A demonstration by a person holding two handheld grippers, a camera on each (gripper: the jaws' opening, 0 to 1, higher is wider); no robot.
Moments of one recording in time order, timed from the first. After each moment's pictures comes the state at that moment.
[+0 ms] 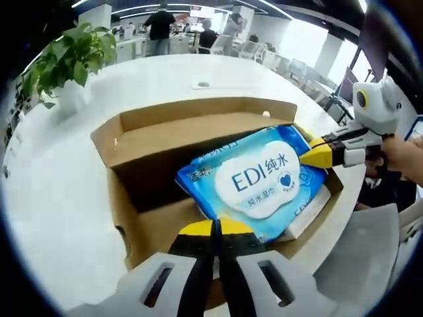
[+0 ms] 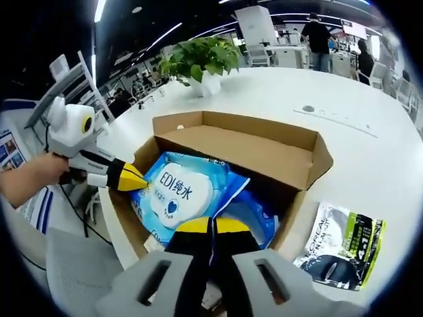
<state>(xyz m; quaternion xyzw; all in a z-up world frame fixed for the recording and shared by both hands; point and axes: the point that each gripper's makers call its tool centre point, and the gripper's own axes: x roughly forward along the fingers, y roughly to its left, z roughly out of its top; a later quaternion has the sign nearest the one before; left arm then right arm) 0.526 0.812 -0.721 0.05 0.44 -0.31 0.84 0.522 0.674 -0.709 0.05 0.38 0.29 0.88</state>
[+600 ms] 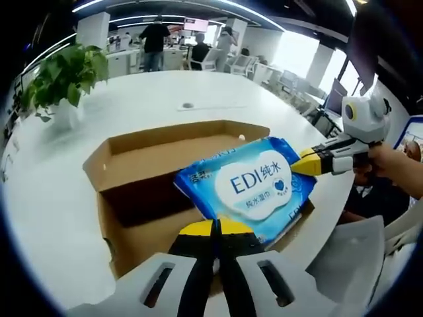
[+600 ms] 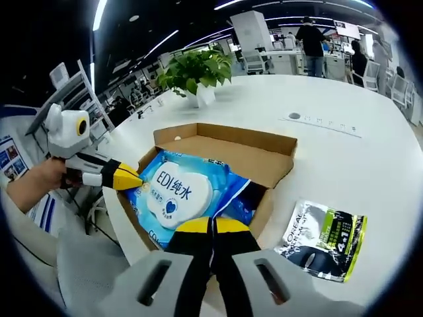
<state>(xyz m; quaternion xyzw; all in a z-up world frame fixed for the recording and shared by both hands) 0.517 0.772 -0.680 0.02 0.40 -0.34 0.85 0.508 0.635 -0.680 0.07 0.36 0.28 0.89</state>
